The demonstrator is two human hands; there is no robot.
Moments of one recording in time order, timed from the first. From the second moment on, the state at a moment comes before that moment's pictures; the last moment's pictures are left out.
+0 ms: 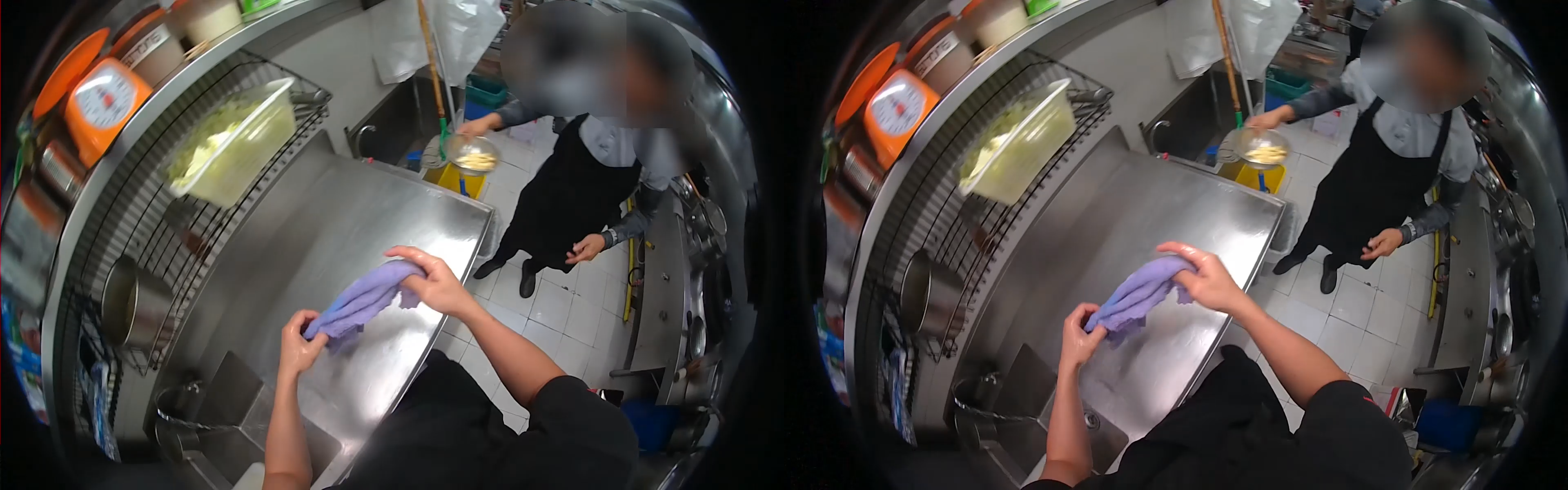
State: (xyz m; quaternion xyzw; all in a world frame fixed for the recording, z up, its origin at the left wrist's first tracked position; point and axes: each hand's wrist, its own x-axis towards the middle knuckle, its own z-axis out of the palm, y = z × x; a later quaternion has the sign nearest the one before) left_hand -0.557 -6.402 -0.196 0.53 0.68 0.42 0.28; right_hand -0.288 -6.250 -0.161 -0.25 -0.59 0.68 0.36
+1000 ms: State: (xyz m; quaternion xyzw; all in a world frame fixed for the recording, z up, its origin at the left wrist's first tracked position) left_hand -0.442 -6.007 -0.359 0.83 0.50 0.15 0.17; right_hand -0.184 -6.061 -0.370 -0.41 -0.86 0.17 0.24
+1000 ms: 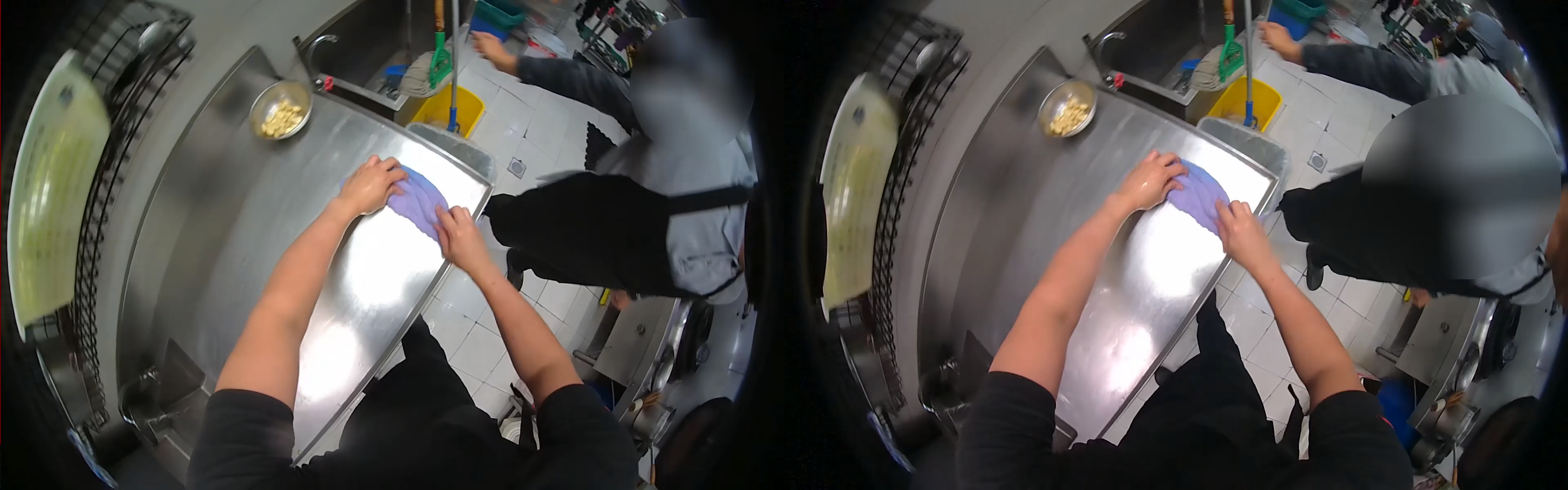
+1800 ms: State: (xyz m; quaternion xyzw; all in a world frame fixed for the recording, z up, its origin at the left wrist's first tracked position) left_hand -0.675 -6.674 -0.258 0.59 0.78 0.12 0.14; right_hand -0.445 -6.528 -0.347 -0.08 -0.77 0.61 0.17
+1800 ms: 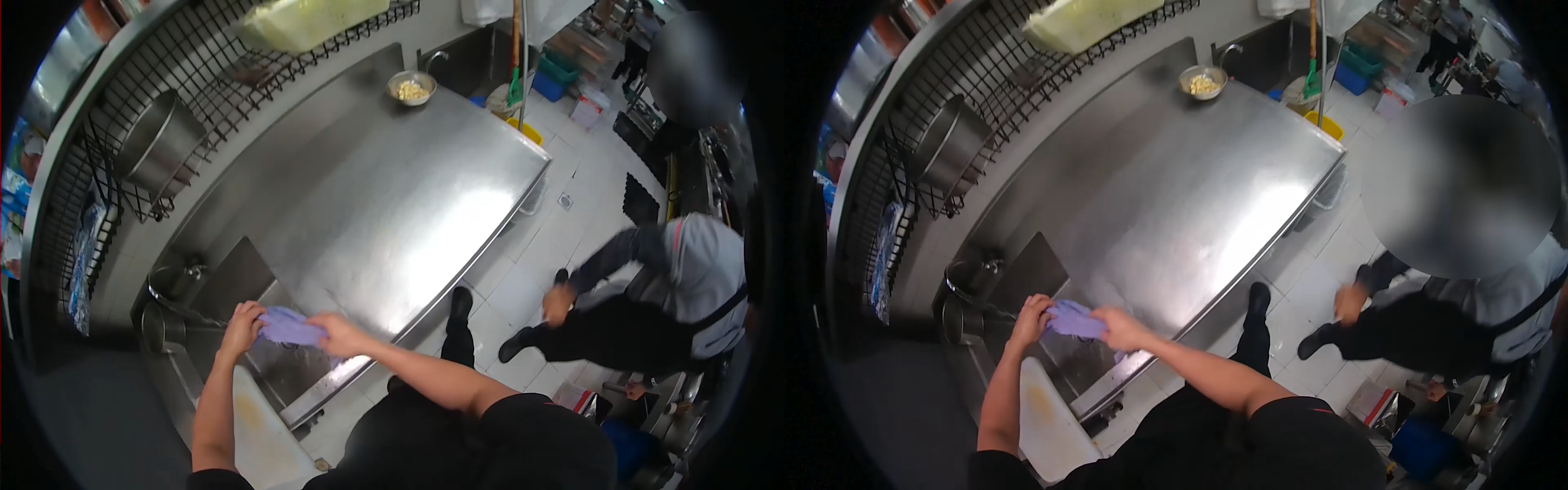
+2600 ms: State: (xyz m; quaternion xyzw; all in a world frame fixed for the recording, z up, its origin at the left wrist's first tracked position) left_hand -0.640 -5.983 -0.360 0.02 0.60 0.67 0.43; right_hand -0.385 -6.003 -0.388 -0.60 -0.76 0.13 0.20
